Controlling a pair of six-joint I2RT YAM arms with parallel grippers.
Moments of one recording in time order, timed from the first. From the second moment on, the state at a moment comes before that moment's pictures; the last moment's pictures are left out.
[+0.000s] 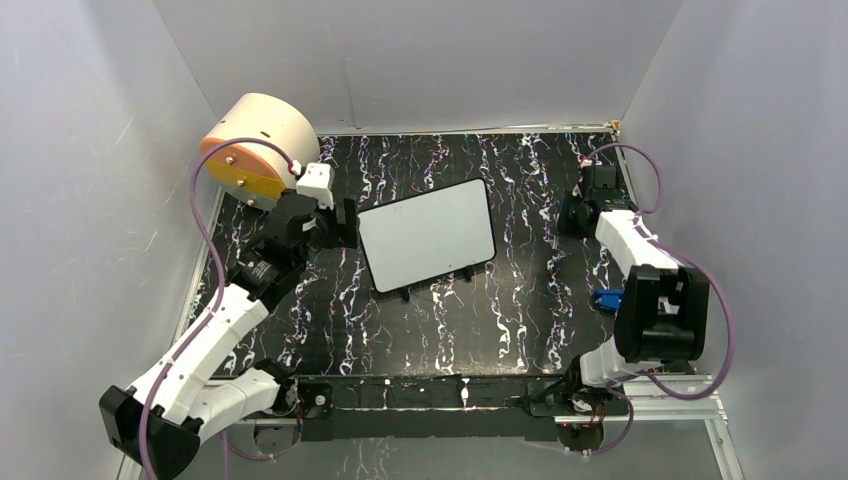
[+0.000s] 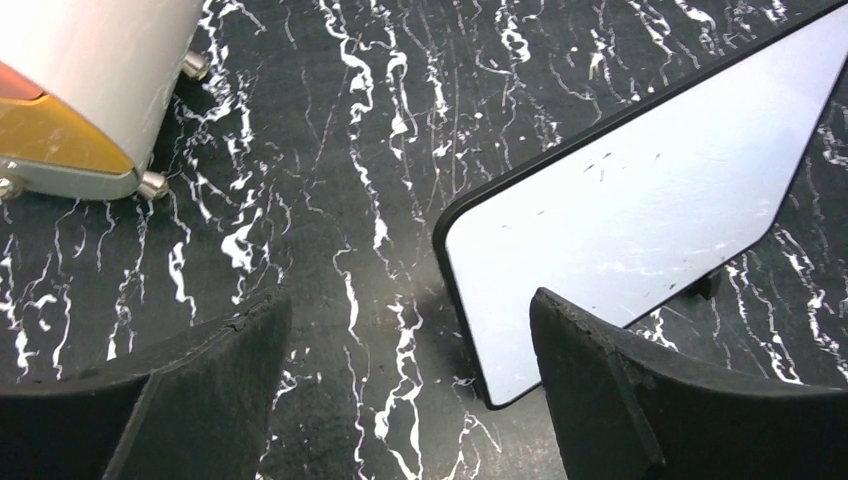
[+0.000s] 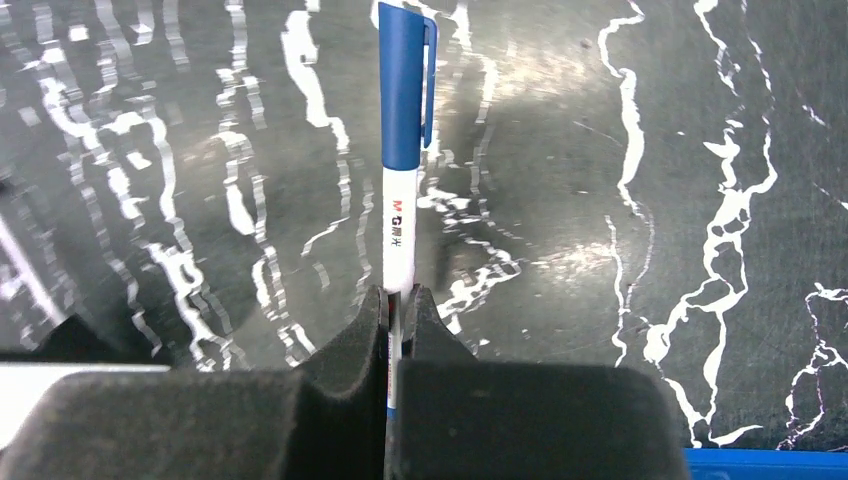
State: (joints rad) left arm -0.51 0.95 0.91 -0.39 -0.27 -0.17; right arm -0.03 1.54 1.02 -0.44 -0.07 0.22
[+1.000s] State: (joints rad) left arm -0.51 1.11 1.07 -0.46 0.20 -0.52; right arm 0.51 1.18 1.05 -0.50 -0.43 0.00
